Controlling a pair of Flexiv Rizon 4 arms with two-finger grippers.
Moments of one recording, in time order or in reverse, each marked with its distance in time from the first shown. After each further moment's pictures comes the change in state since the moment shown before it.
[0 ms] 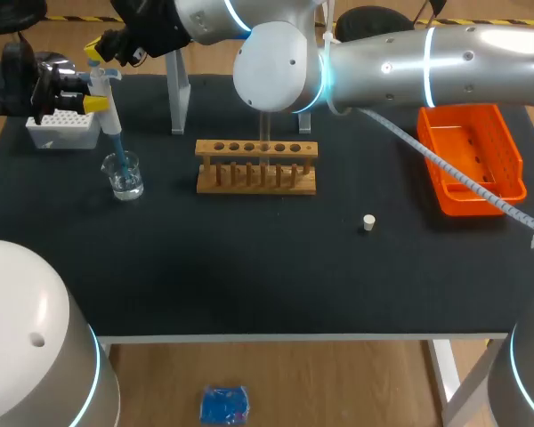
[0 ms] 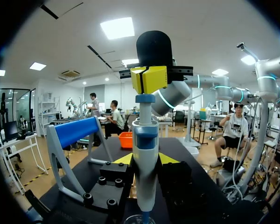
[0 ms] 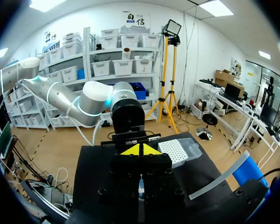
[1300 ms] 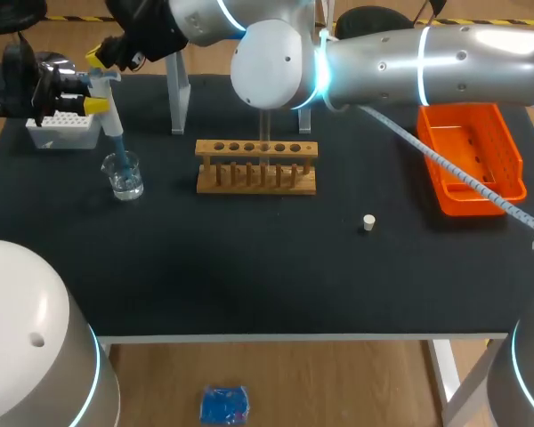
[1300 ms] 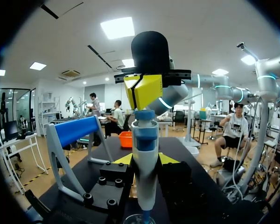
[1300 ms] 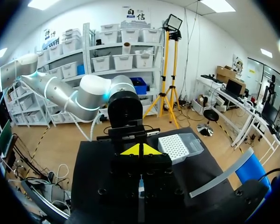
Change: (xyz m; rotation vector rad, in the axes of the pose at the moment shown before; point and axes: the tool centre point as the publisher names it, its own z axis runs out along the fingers) left arm 0.000 0.003 0.000 0.000 -0.001 0.000; right arm -0.005 -0.015 0.013 0.050 0.010 0.001
